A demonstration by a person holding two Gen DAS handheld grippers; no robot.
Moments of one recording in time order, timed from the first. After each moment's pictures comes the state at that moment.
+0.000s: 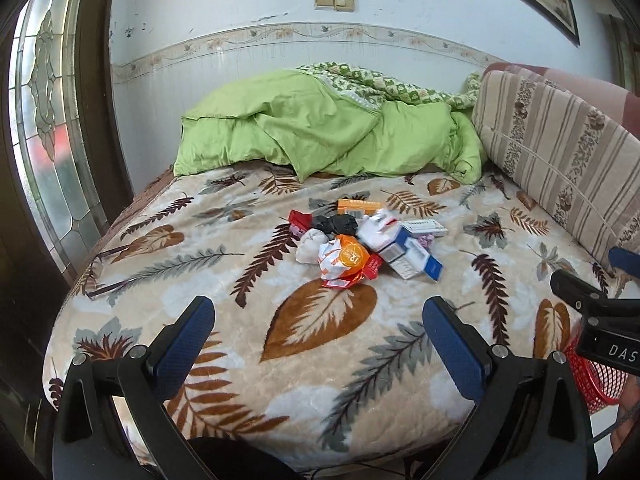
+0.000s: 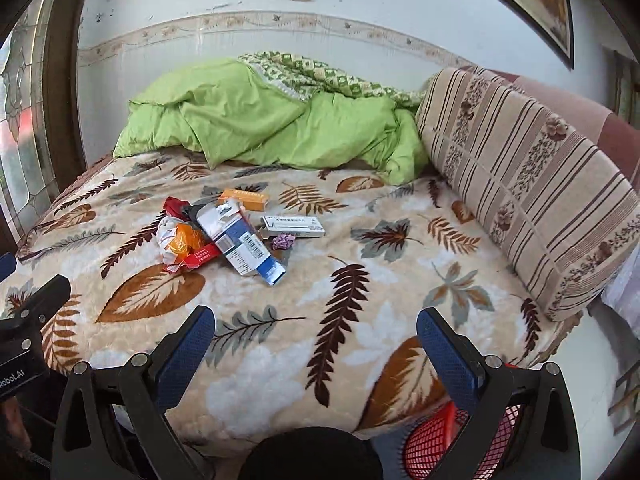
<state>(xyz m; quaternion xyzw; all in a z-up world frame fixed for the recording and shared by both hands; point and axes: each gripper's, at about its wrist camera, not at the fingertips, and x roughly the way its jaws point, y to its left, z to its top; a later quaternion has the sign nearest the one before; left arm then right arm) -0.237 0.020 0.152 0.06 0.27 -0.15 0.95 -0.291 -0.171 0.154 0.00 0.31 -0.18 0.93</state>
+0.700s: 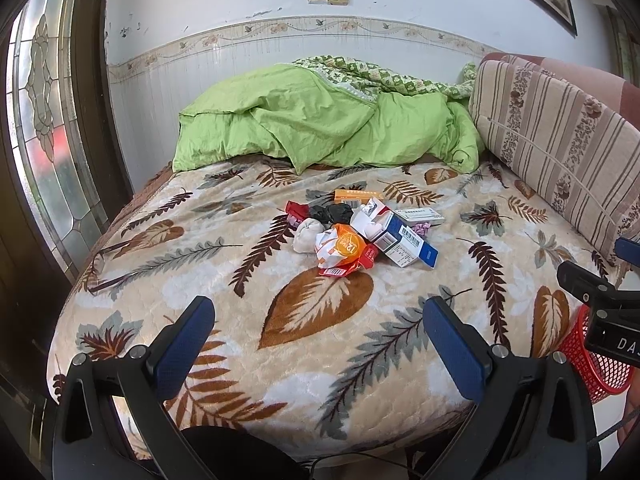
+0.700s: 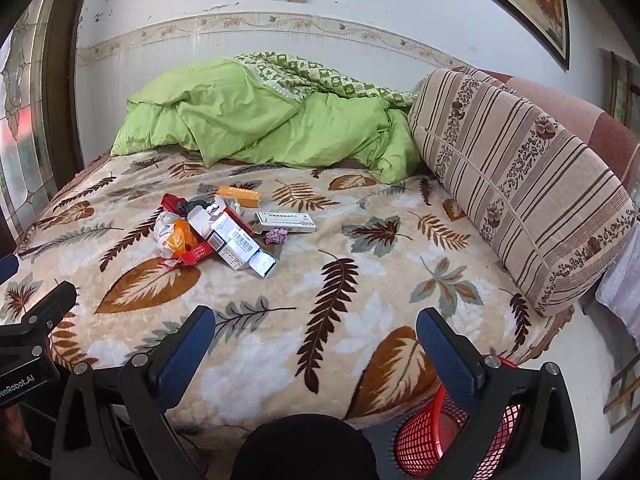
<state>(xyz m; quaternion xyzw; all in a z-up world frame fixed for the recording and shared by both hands) -0.248 0.018 0.150 0.06 0.28 -0.14 0.95 -0.309 -0.171 0.153 0.00 0.31 -0.18 0.93</state>
